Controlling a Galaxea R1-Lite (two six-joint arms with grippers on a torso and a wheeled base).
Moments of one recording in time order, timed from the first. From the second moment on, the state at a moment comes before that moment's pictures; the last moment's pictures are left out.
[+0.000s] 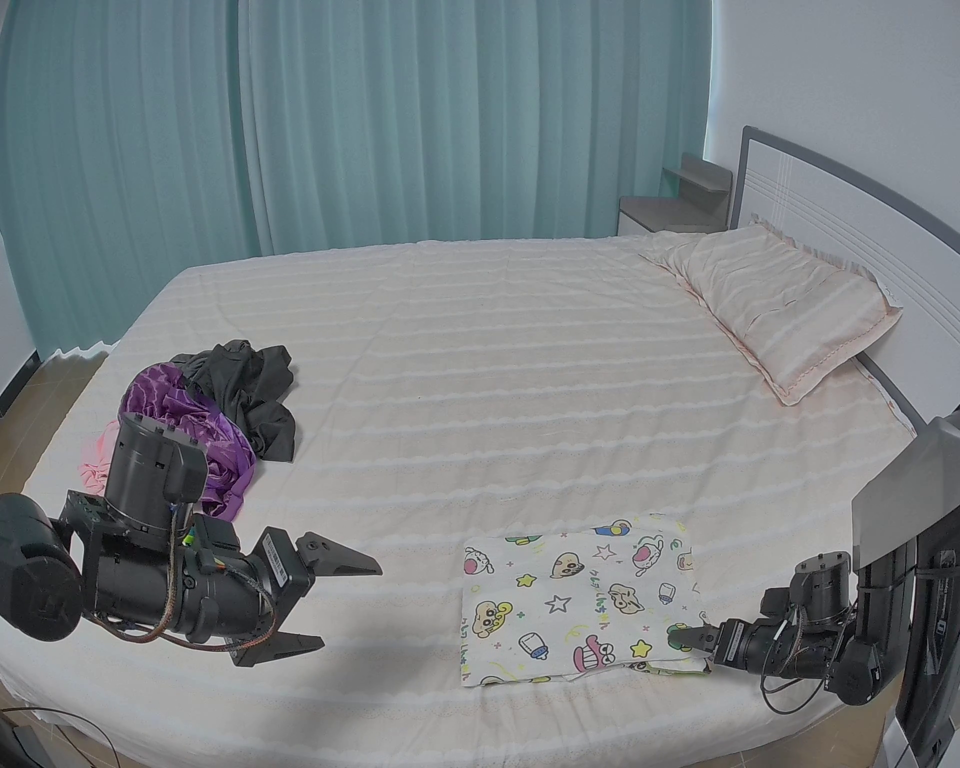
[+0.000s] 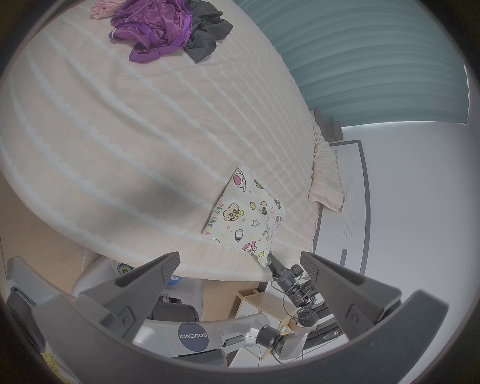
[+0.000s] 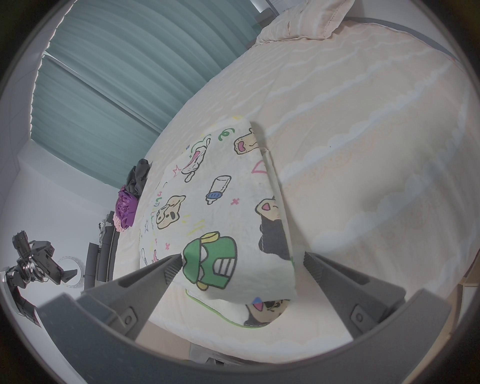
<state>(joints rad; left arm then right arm) -0.46 1.50 -0.62 -0.11 -0.33 -1.15 0.23 2.32 -0.02 -1.55 0.26 0.62</state>
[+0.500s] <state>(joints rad) -0.46 1.50 -0.62 -0.11 -0.33 -1.15 0.21 2.32 -0.02 -1.54 0.24 0.61</state>
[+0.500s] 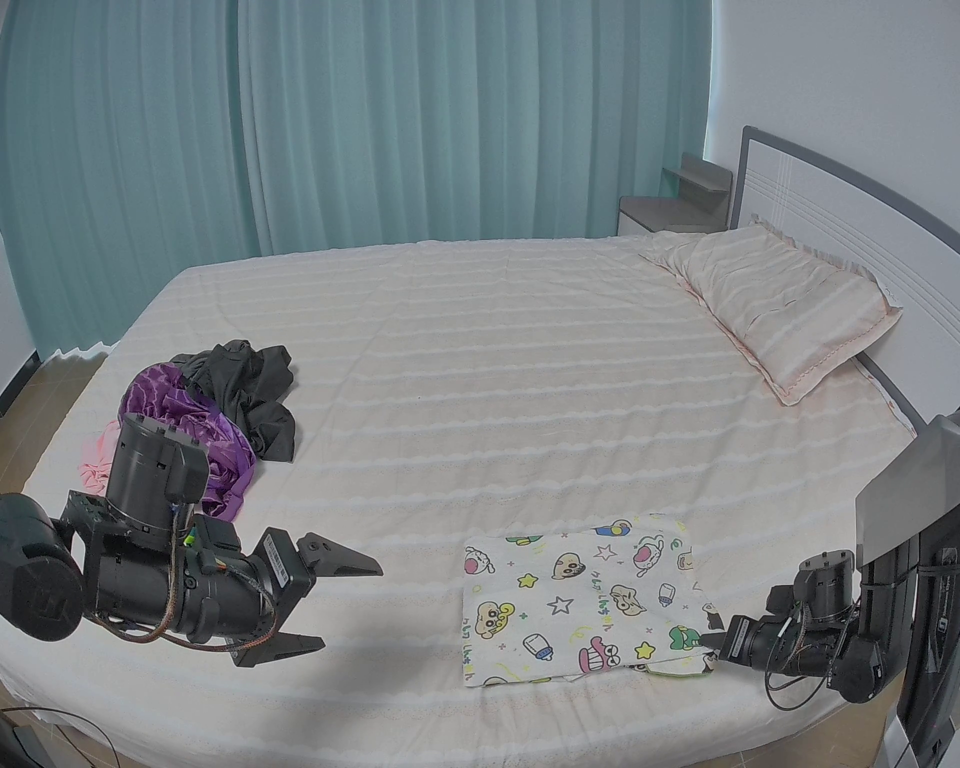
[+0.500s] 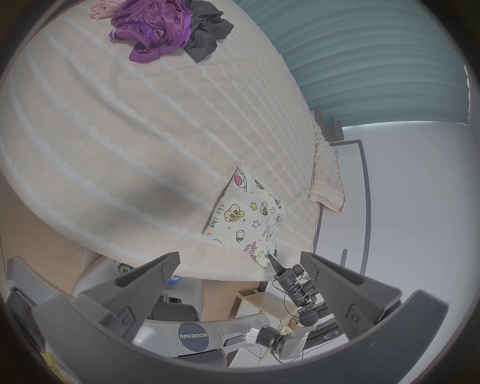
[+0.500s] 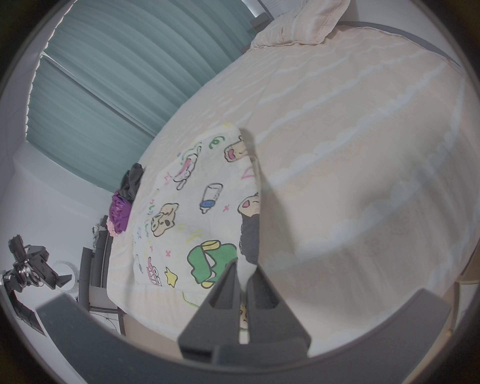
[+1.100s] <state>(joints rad) -0.46 1.50 -0.62 -0.11 -0.33 -1.15 0.18 2.25 -0.02 -1.35 0.22 0.45</state>
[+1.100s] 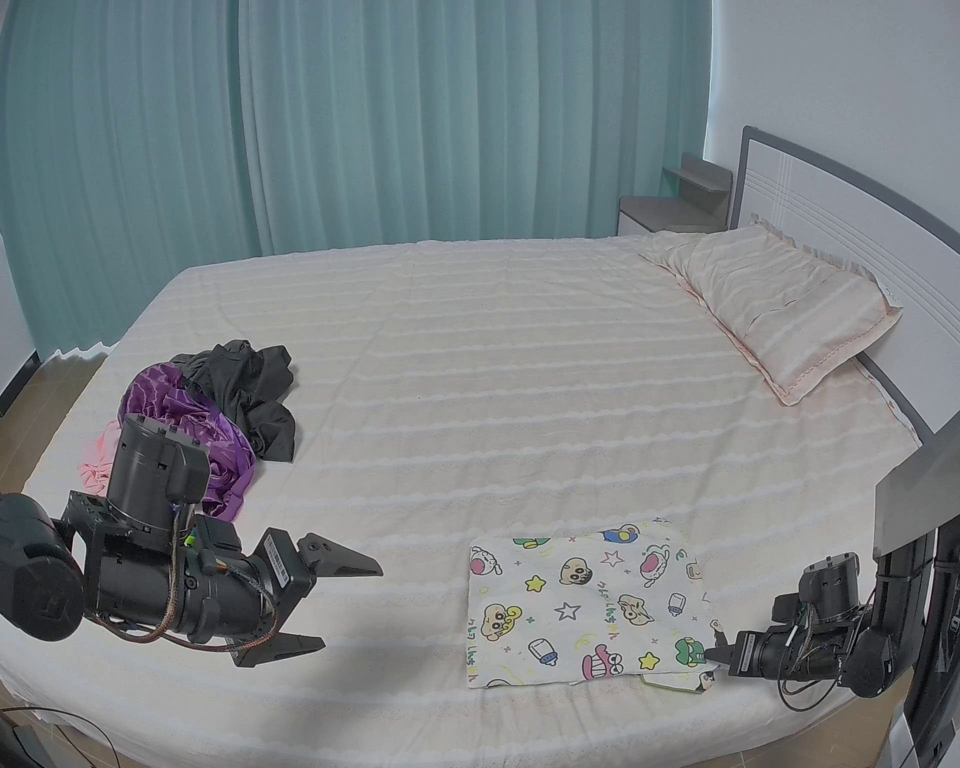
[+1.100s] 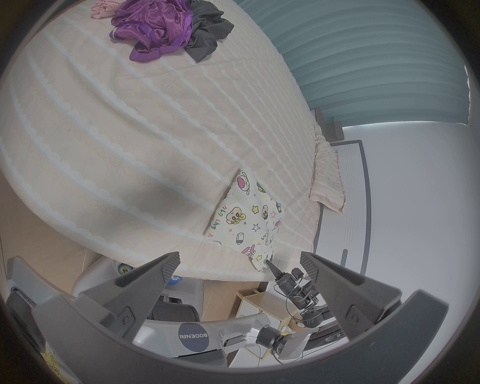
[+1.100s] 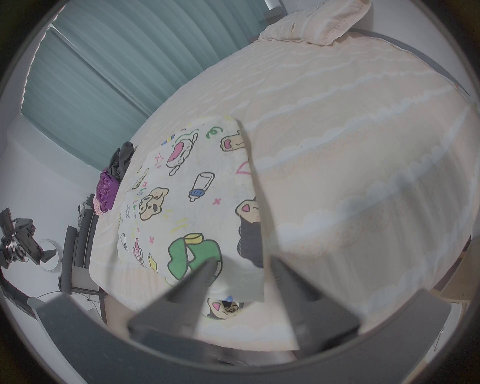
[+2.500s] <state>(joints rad) -0.43 1.53 -0.62 -0.18 -0.33 -1.22 0.18 2.22 -0.02 -1.44 0.19 0.46</state>
